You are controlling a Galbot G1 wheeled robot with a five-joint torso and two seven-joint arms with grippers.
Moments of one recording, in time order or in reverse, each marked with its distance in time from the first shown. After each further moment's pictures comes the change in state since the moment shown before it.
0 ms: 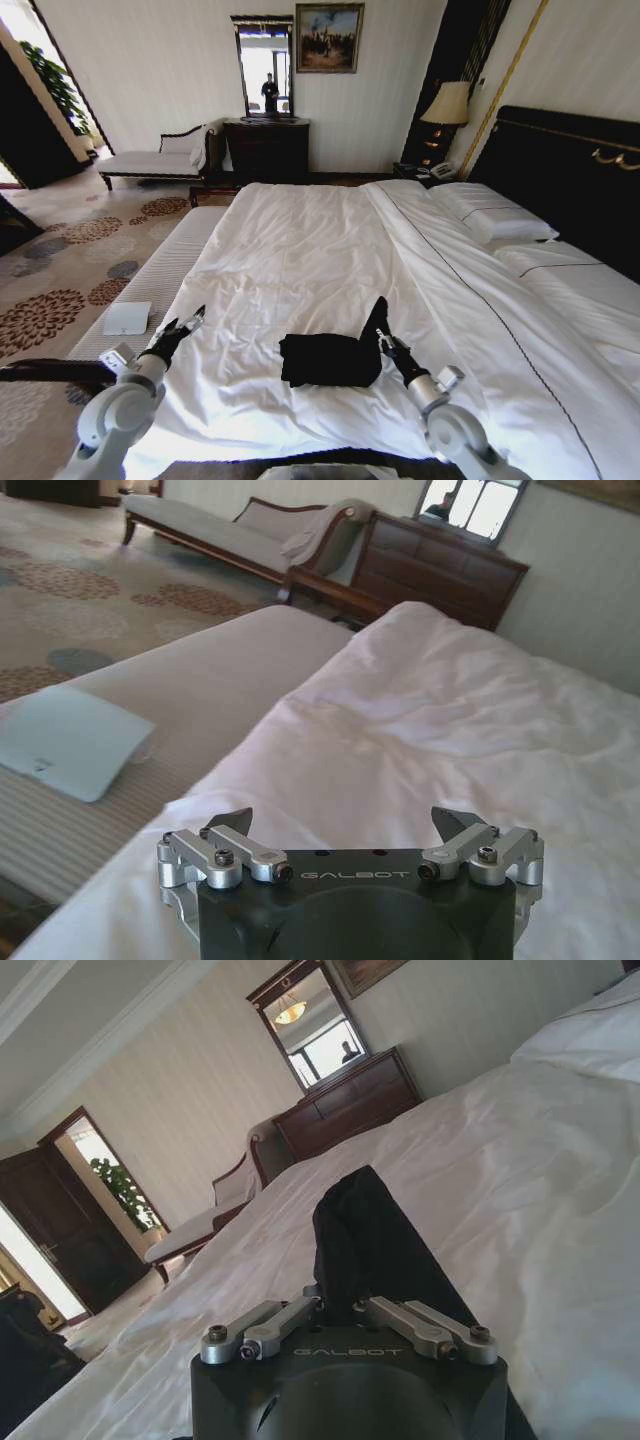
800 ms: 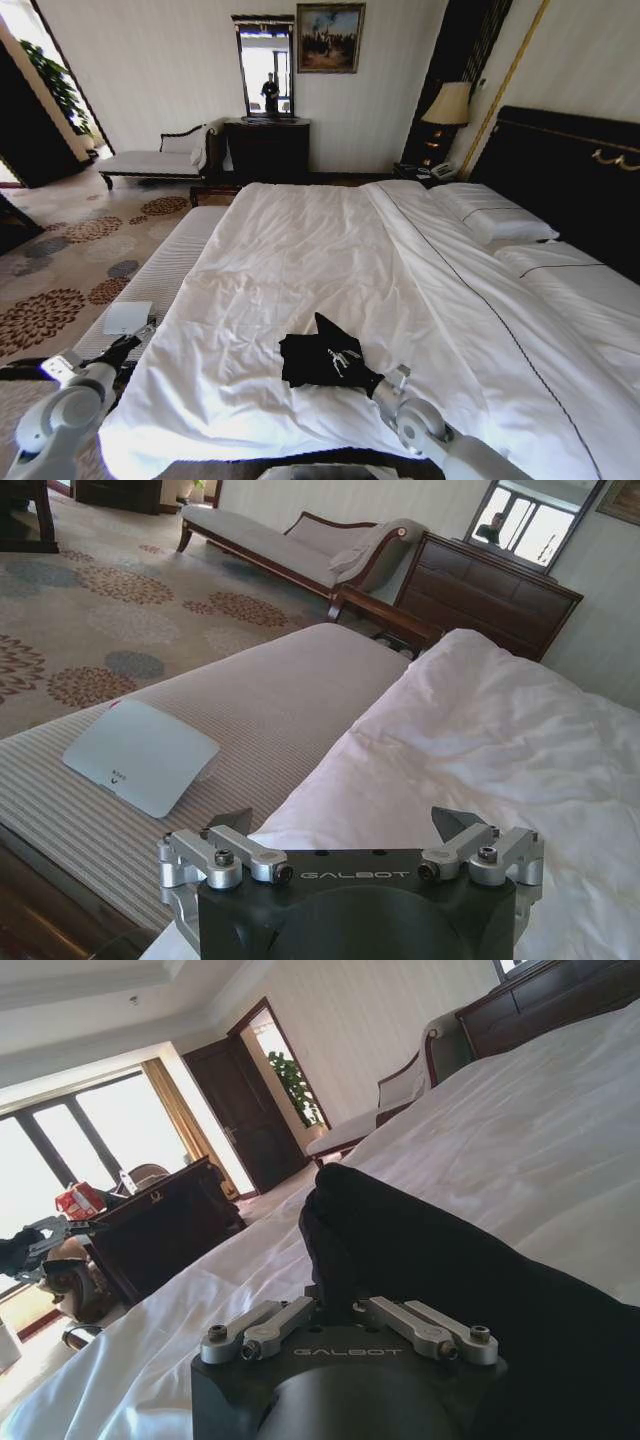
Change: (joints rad) left arm 0.000 0.038 -0.120 0.037 -0.123 0.027 -0.002; right arm 0.304 -0.157 -0.431 -0.161 0.000 0.047 -0.208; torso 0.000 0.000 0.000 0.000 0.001
